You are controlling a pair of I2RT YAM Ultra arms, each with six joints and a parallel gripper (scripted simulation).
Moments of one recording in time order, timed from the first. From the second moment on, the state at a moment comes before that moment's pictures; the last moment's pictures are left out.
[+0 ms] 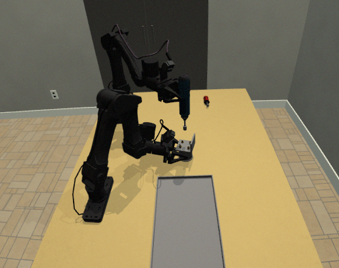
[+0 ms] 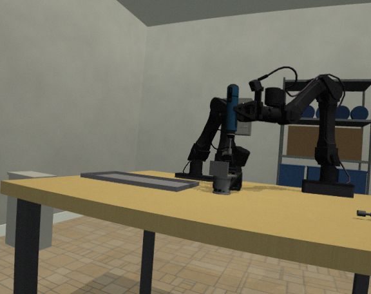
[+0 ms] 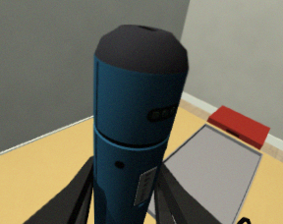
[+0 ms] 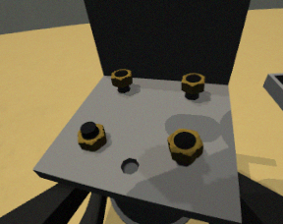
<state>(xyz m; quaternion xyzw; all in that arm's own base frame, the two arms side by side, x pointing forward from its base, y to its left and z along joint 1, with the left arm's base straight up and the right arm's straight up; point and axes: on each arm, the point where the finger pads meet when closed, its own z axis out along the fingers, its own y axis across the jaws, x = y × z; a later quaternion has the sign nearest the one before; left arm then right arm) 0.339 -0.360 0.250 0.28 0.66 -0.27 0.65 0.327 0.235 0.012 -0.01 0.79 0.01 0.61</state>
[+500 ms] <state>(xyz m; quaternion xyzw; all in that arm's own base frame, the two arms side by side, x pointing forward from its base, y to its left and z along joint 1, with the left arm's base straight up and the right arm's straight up) 0.328 -0.357 0.242 0.28 0.66 -0.27 0.65 0.327 0.235 0.012 -0.01 0.79 0.01 0.61</state>
